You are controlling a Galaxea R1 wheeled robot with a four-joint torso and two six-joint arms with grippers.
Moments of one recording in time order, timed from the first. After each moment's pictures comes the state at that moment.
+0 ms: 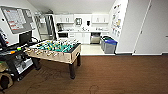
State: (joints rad) left arm 1.55 2.85 -2.49 0.53 -0.17 -0.36; right arm -1.55 3.02 -2.76 -0.24 0.10 0.34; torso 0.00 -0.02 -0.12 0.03
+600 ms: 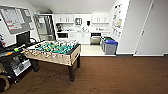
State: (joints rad) left arm 1.55 2.85 -2.49 0.53 -0.17 -0.36; right arm -1.54 3.02 -2.76 -0.24 0.10 0.34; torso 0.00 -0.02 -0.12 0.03
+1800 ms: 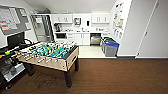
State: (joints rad) left arm 1.55 2.86 -2.49 0.53 -0.17 -0.36; right arm -1.54 3.02 -2.76 -0.24 0.10 0.34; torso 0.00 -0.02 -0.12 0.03
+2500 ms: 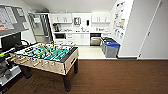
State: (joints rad) left arm 1.55 2.86 -2.49 0.53 -0.17 -0.36; right arm -1.54 3.02 -2.76 -0.24 0.10 0.34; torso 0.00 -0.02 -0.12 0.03
